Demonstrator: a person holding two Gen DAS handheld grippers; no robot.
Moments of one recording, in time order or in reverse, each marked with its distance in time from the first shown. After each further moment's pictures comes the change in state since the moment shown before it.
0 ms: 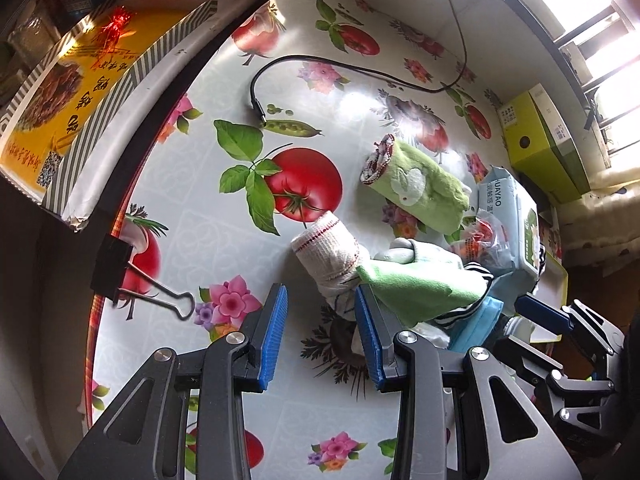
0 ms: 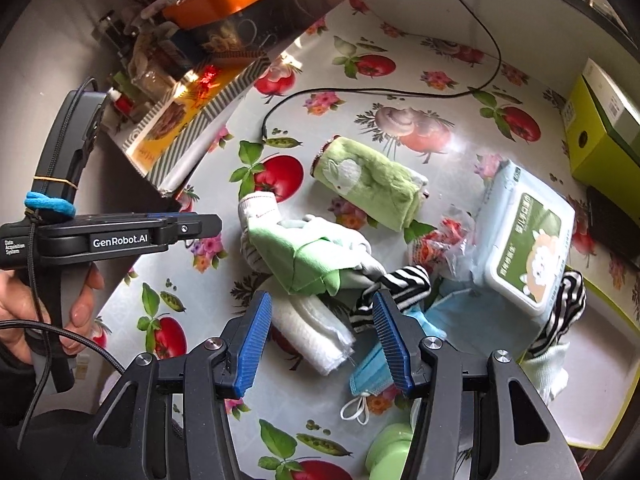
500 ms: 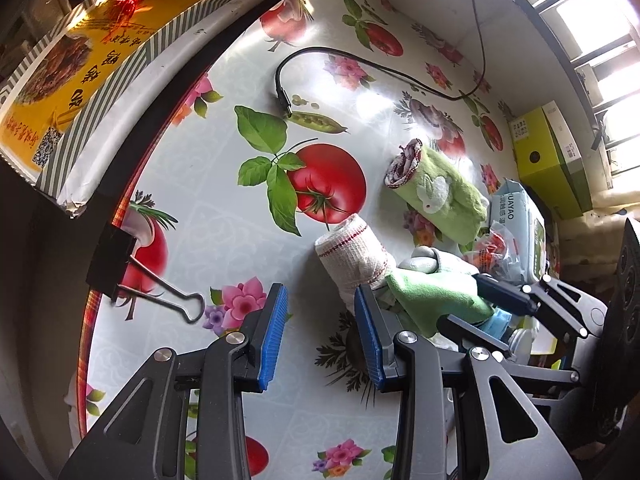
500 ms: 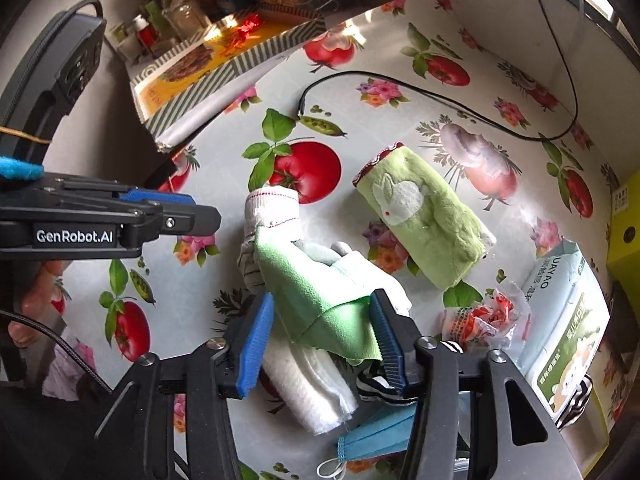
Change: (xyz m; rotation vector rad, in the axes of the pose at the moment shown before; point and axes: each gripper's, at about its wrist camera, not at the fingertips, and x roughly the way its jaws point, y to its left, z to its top) left arm 0.011 0.023 0.003 -0.066 0.013 -0.033; right arm 0.064 0.032 0.025 -0.261 0.108 -0.065
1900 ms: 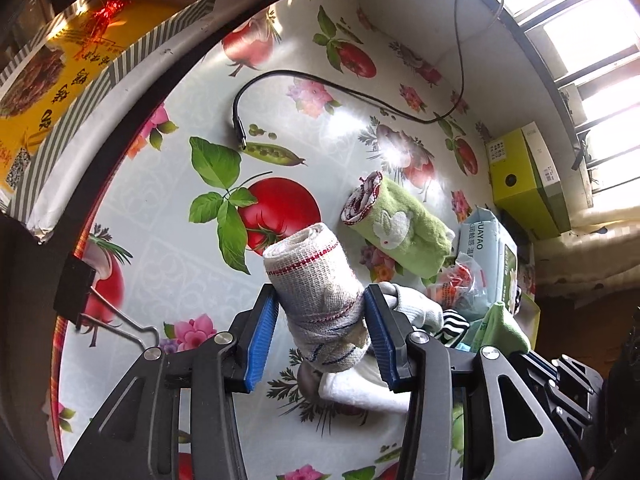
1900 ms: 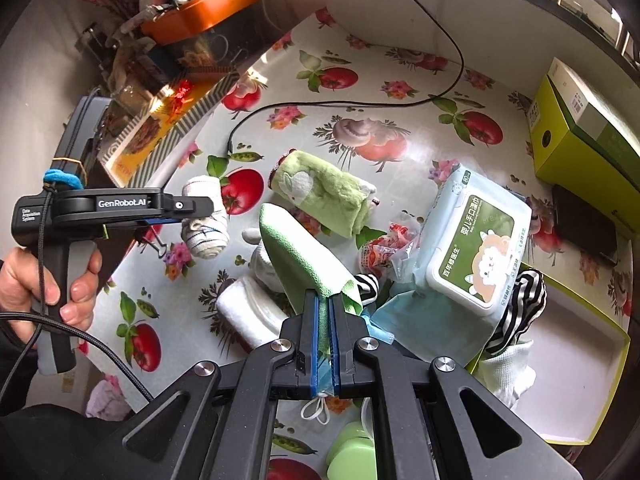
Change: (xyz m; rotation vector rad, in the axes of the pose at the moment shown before) left arm -0.004 -0.028 0.022 -0.002 -0.053 -0.087; right arm -0.085 -0.054 -0.060 0.328 -0.146 -0.023
